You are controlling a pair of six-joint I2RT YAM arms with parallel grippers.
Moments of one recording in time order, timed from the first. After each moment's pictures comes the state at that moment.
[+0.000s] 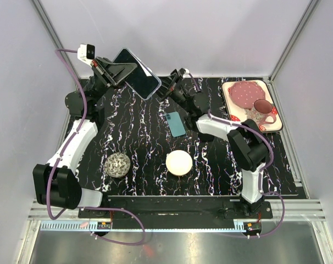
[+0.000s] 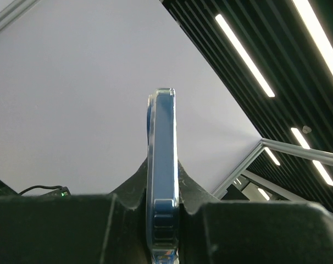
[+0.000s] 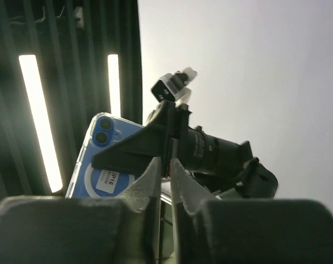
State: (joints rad) left arm -0.16 1.36 1.15 1.15 0.72 -1.79; right arm 0.65 1.98 1.37 1.33 -0.34 2.06
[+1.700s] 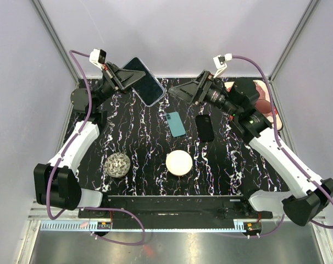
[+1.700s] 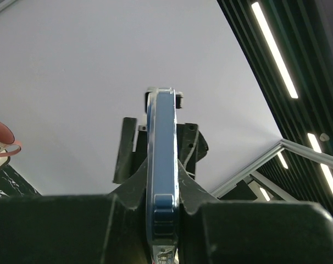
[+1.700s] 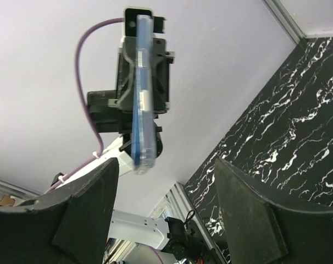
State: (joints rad) left arm -0.17 1.35 1.10 1.00 0.81 -1.73; right arm 0.58 1.25 1.33 0.07 -0.44 0.91
